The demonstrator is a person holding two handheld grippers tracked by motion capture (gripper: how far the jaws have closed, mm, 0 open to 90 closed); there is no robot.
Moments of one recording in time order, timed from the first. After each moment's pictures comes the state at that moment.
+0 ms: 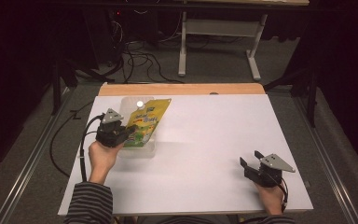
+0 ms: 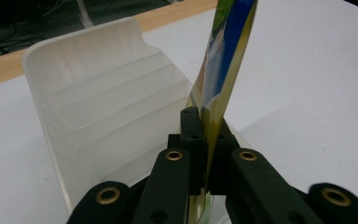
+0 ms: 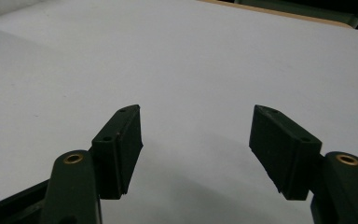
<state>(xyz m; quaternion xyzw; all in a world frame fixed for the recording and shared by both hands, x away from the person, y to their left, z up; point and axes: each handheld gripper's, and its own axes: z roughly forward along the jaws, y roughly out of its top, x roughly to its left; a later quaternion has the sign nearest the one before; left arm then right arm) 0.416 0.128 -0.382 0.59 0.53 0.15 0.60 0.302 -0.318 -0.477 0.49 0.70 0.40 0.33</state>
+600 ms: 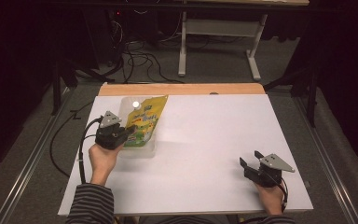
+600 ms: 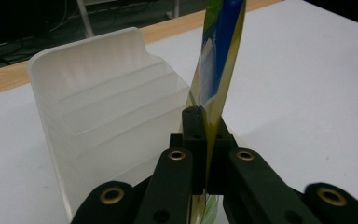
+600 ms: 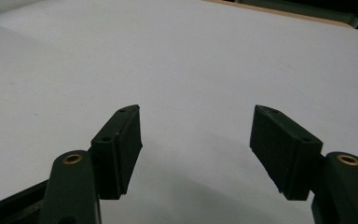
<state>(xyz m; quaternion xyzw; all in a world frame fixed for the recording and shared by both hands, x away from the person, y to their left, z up) 0.414 0.131 -0.390 0.56 0.52 0.16 0.62 0.303 -0.317 -0.478 0.49 0.70 0.40 0.33</state>
